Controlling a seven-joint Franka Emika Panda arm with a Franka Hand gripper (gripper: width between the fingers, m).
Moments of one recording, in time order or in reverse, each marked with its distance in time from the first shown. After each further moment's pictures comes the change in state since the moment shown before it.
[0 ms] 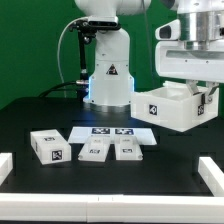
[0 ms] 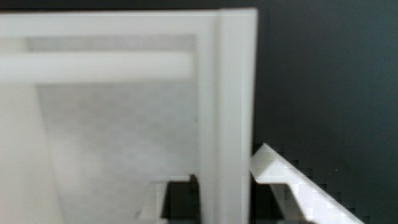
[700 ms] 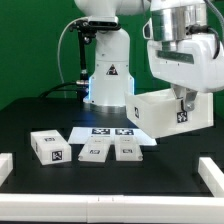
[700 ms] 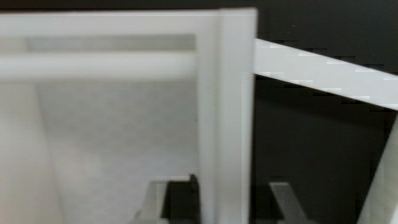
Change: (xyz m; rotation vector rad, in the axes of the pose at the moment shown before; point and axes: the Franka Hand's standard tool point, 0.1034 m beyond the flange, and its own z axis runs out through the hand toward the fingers) arm 0.081 -0.020 -0.011 0.038 -0.031 0.405
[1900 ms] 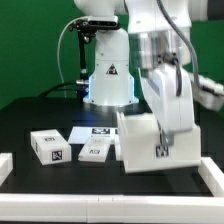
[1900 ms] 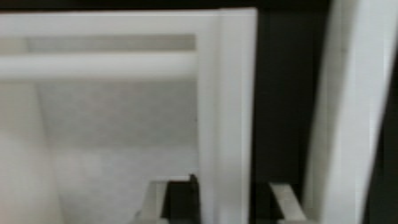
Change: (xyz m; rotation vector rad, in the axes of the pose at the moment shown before) arm 0.070 -0.078 0.036 0.013 0.045 0.235
